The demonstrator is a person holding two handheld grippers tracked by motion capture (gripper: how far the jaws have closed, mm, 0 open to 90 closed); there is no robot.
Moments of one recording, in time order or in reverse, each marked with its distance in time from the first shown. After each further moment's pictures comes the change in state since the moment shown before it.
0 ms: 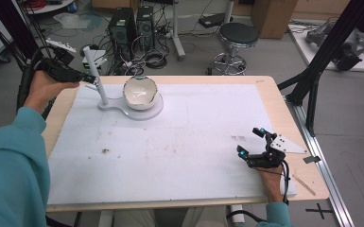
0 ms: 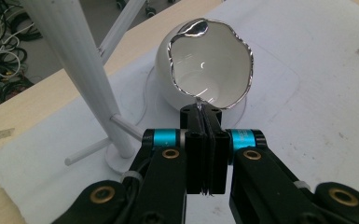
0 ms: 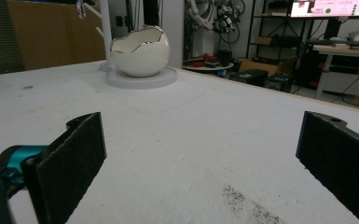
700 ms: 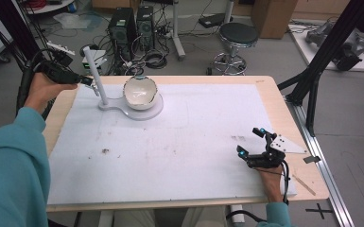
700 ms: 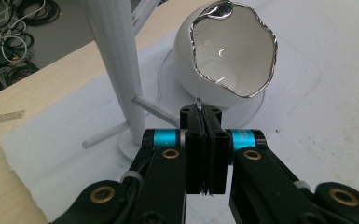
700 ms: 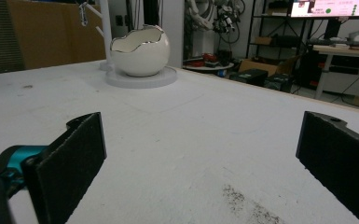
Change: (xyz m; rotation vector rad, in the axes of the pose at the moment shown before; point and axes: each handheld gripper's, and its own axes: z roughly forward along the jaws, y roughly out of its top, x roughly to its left) left arm 0.015 -0.009 0.005 0.021 0.026 -0.031; right arm 0.000 0.000 0.000 -0.001 0.001 -0.006
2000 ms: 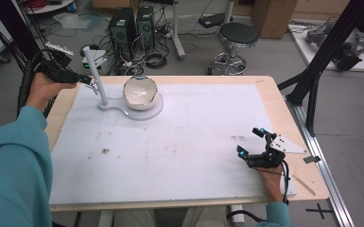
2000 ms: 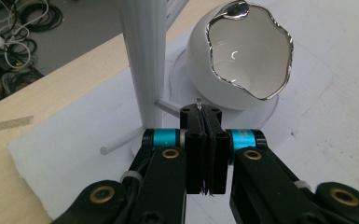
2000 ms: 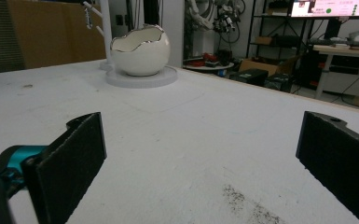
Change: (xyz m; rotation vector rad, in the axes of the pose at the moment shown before) left arm 0.017 -0.004 0.009 -0.016 0.004 0.025; right arm 0.000 0.000 0.000 0.001 0.001 0.001
